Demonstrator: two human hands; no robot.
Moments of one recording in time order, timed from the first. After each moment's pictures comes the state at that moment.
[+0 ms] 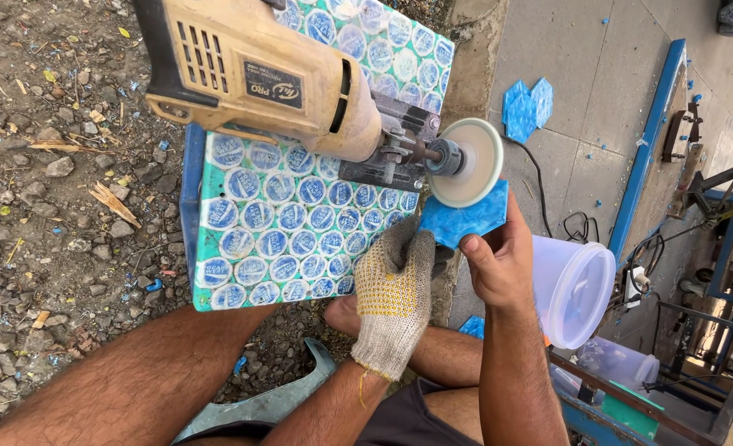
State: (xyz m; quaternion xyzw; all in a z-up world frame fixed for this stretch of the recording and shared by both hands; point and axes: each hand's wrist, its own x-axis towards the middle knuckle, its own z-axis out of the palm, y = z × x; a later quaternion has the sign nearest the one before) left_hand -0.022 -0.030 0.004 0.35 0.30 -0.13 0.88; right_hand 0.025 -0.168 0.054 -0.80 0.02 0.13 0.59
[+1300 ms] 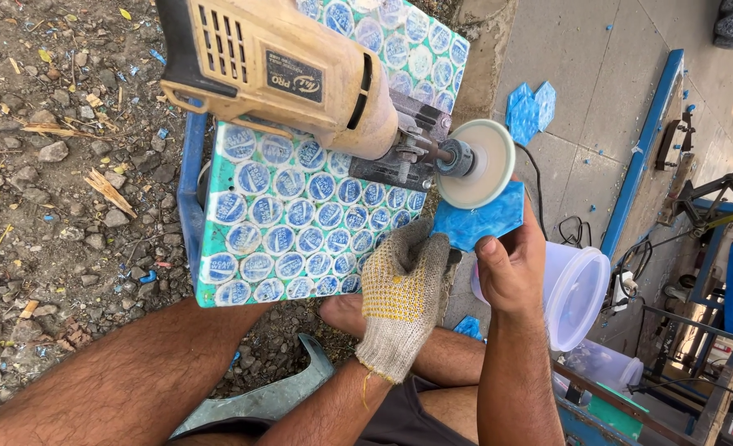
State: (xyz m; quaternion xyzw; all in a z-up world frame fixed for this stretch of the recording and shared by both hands) left_hand -0.022 -0.034 0.007 0.19 0.33 -0.17 0.91; right_hand 0.026 -0.164 0.059 -0.82 -0.01 0.11 0.57
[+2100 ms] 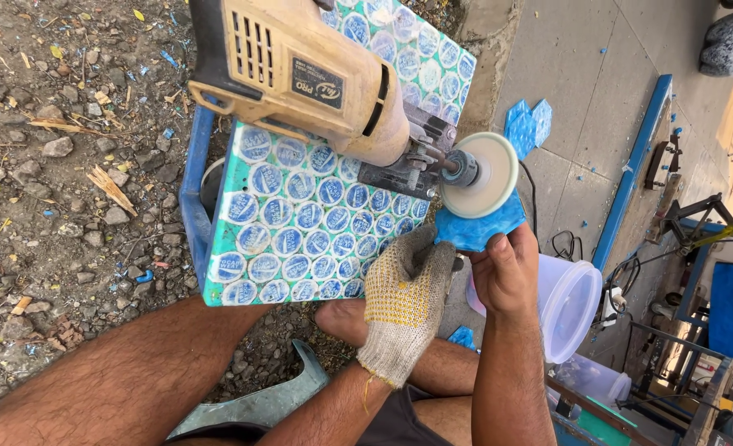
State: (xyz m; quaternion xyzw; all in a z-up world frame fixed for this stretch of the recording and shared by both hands) left_hand -0.025 -0.039 0.002 0.22 0.32 -0.17 0.91; right_hand 0.026 -0.179 0.048 -0.76 0.04 0.14 0.64
